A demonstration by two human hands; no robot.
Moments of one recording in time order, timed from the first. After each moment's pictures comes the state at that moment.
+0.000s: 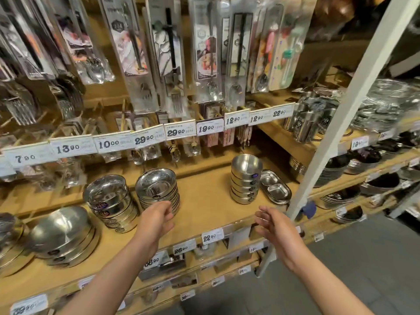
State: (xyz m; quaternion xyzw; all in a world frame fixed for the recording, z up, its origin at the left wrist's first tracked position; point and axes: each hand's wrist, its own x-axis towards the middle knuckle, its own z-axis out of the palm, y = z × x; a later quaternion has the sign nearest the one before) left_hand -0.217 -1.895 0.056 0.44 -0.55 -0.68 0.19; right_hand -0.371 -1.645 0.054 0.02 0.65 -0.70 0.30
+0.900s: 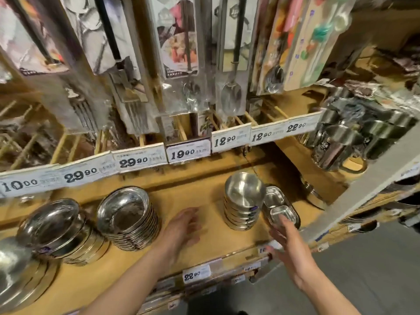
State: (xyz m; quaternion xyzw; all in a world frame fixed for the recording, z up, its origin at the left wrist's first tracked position) left_hand -0.377 -1.900 0.012 0.42 -0.53 -0.74 0.06; right_hand -0.519 -1.666 0.002 0.09 0.65 -0.68 0.33
